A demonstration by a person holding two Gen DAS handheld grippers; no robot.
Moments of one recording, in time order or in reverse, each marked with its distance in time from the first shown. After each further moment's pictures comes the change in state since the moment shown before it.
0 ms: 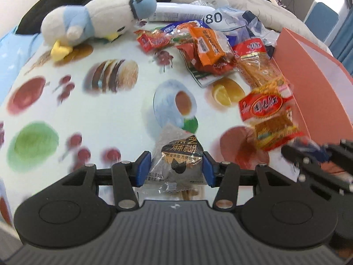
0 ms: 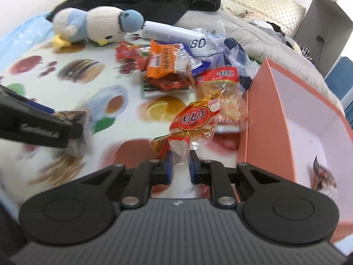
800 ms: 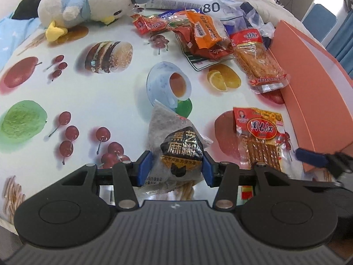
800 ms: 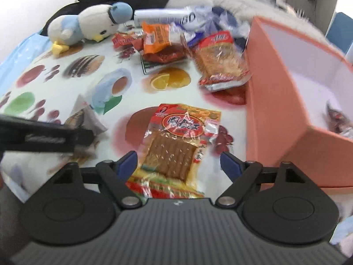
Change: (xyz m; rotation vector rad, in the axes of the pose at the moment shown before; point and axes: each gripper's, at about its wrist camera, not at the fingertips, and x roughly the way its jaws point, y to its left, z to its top) left arm 0.015 0.005 -0.012 -0.027 0.030 -0.053; right arm 0.009 -0.012 -0.034 0.207 0.081 0.087
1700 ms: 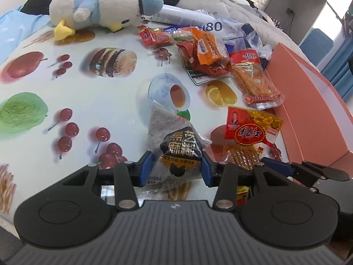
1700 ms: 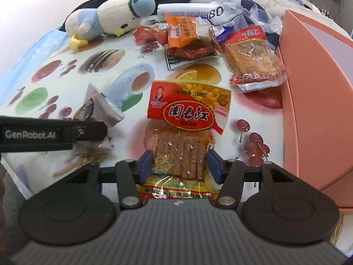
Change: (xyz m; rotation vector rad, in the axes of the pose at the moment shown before) left arm -0.013 0.009 -0.013 -0.078 -0.109 -0.050; right arm 0.024 0.005 0.006 -0.045 -0.008 0.131
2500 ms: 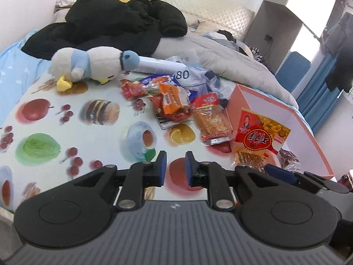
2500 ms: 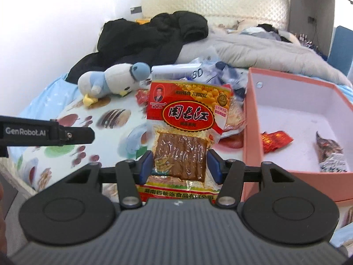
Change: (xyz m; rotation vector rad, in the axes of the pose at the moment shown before) left arm -0.116 -0.044 0.013 0.031 -0.176 -0.074; right arm -0.127 -0.005 0.011 0.063 -0.231 -0.041
